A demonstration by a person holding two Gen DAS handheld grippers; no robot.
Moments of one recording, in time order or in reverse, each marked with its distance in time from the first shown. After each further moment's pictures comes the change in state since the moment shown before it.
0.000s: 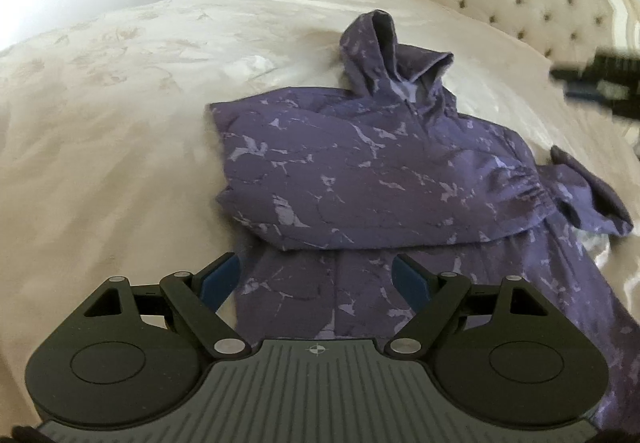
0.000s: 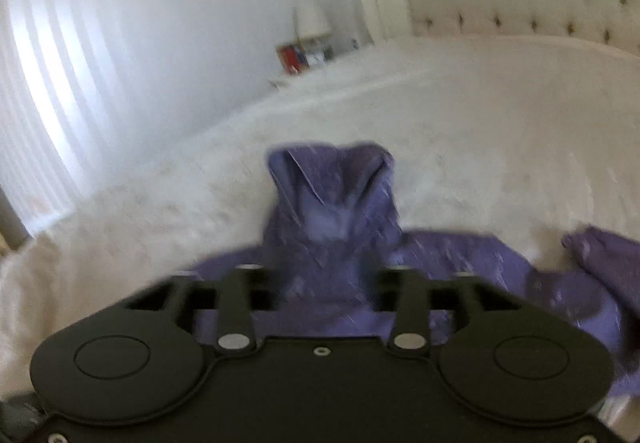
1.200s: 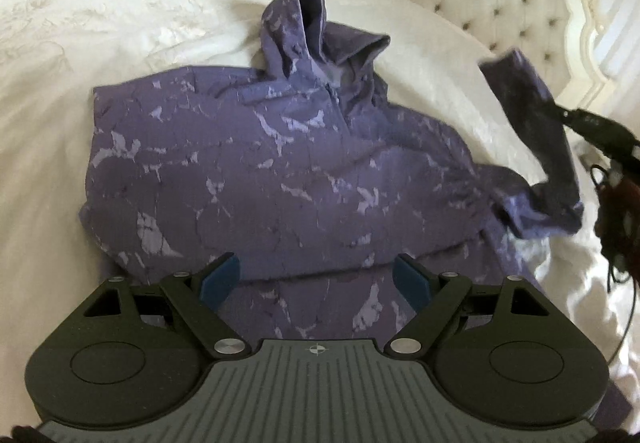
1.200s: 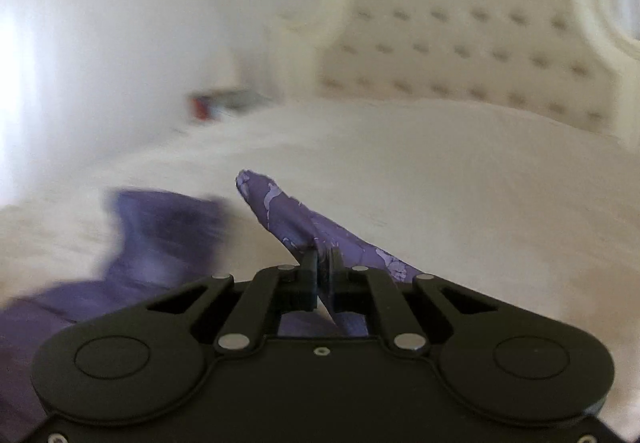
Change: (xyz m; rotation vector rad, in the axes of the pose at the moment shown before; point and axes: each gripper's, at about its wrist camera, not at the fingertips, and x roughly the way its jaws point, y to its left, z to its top) left arm 0.052 -0.031 0.024 -0.023 0.063 -0.239; right arm -0.015 -0.107 0.008 -0.082 -0.229 -0.173
